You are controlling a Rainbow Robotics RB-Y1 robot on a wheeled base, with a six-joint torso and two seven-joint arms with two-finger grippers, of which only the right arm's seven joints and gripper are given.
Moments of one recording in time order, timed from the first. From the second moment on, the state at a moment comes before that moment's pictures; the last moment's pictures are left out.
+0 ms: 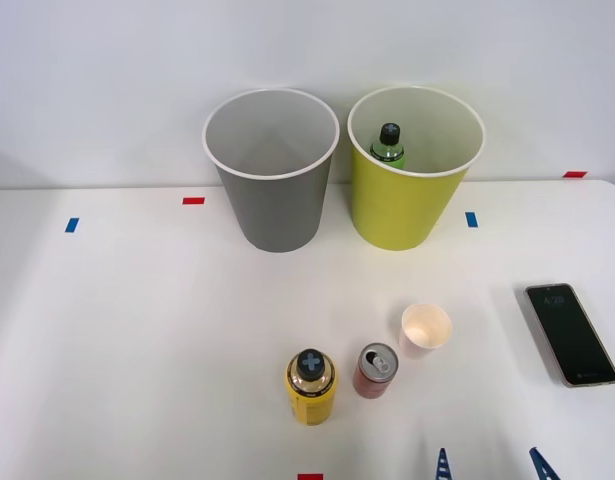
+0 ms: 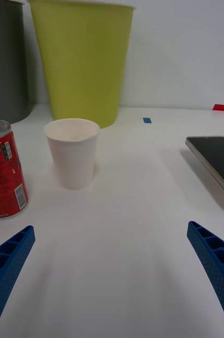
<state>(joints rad) 1.00 -0.18 0.38 -1.86 -0.17 -0.67 1.81</state>
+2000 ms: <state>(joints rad) 0.65 -0.60 0.53 -1.79 -0.06 -0.75 1.39</state>
